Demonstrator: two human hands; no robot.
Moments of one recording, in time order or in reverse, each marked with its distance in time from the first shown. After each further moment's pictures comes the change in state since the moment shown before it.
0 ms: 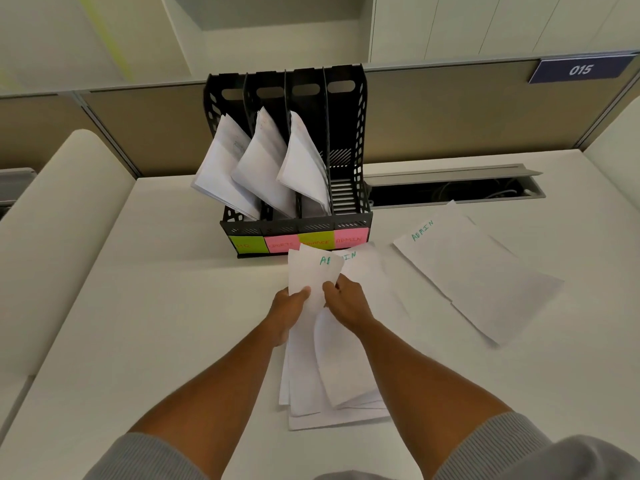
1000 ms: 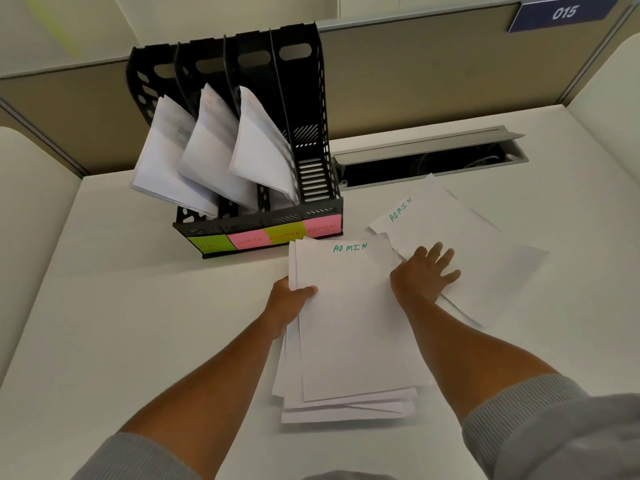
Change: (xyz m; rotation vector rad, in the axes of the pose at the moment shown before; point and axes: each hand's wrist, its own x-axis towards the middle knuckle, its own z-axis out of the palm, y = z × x) left_hand 0.041 -0.004 0.042 0.121 -0.051 0.033; right_hand 0.041 0.090 -0.119 -0.789 0.497 0.506
